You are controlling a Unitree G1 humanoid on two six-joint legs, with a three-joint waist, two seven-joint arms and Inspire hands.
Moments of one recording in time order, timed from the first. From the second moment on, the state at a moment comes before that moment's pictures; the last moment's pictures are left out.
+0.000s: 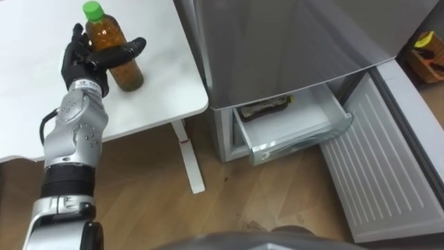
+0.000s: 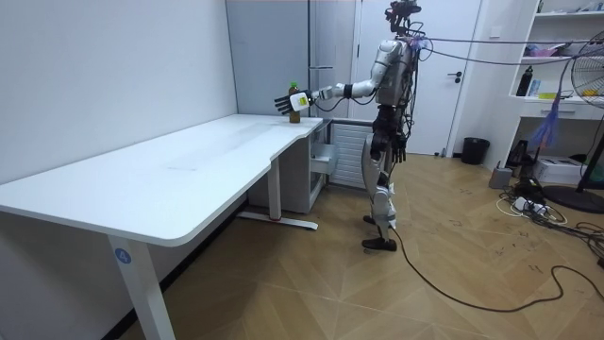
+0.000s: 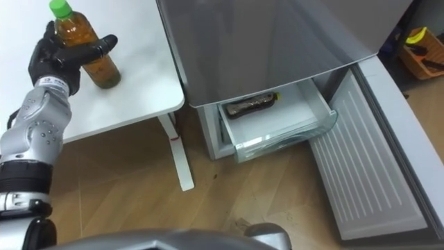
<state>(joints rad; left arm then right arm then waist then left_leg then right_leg) -0.23 0.28 0.20 0.32 -0.55 0.22 0.25 0.14 -0.26 -0.10 1.28 -0.20 0.26 0.19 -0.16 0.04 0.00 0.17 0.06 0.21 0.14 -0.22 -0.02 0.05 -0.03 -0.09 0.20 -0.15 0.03</state>
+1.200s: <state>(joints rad) -0.24 0.30 0.22 0.33 -0.53 0.29 0.27 0.13 -0.26 -0.12 1.27 -0.25 0.26 0.18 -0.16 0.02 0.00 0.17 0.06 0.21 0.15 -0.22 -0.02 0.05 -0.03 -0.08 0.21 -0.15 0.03</state>
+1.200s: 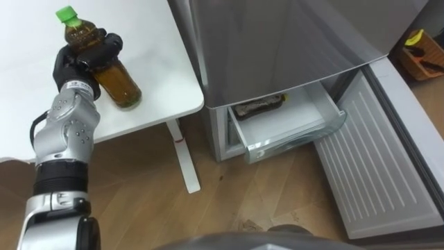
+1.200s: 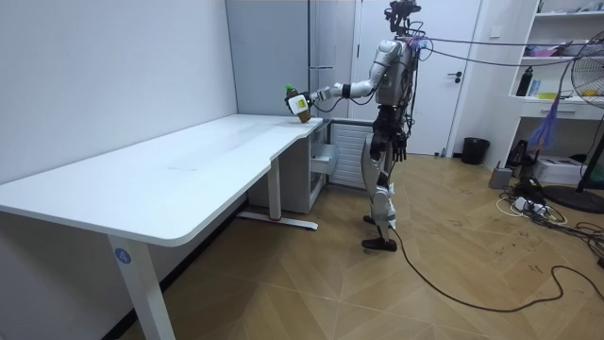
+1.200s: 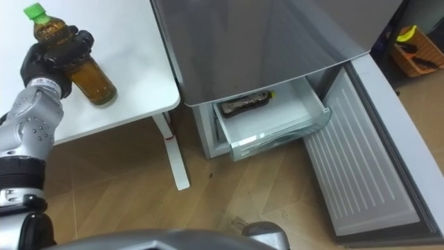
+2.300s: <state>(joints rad) -0.07 0.26 0.07 -0.23 -0.56 0.27 0.15 0.06 -0.27 0.03 1.13 -0.19 0.21 0.10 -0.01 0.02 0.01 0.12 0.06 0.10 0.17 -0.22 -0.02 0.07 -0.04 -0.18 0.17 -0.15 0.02</state>
